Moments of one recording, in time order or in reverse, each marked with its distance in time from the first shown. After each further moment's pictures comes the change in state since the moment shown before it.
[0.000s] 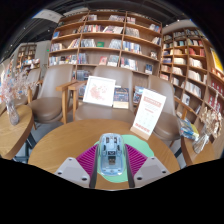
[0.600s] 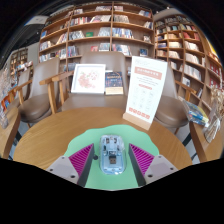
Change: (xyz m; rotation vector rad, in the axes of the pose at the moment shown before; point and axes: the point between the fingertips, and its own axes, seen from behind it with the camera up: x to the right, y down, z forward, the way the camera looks) arm 0.047 0.055 0.105 -0.103 -0.008 0.108
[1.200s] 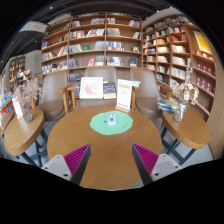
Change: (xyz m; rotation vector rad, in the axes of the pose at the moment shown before) arm -0.011 0.074 -0.319 0.069 0.045 0.059
